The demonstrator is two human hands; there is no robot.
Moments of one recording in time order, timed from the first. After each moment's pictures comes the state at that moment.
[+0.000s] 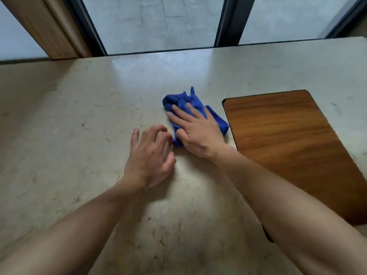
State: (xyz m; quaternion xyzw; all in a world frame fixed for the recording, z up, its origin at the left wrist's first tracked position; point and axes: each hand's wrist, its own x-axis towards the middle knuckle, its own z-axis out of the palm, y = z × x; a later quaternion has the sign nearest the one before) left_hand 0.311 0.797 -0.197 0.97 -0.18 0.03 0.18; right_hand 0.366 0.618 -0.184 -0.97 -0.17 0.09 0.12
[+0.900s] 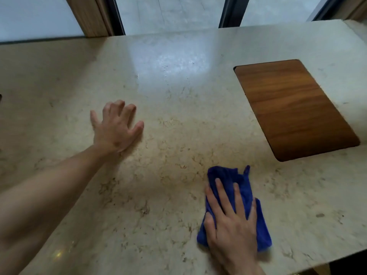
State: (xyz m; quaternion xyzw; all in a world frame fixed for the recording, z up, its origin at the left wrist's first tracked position) left_hand 0.258 0.980 -0.200 0.99 -0.09 0.00 0.08; right_hand -0.016 0.711 -0.191 -0.99 0.06 0.04 0.07
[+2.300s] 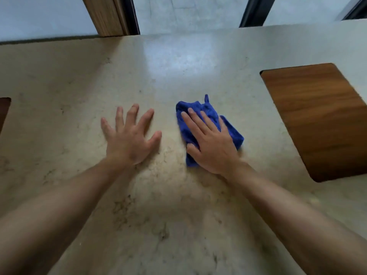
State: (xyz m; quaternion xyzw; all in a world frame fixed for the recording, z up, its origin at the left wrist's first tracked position) left_hand 0.265 0.979 -0.203 1.00 -0.04 -0.05 0.06; right_hand 0.226 0.741 -0.189 -0.98 -0.12 0.04 0.12
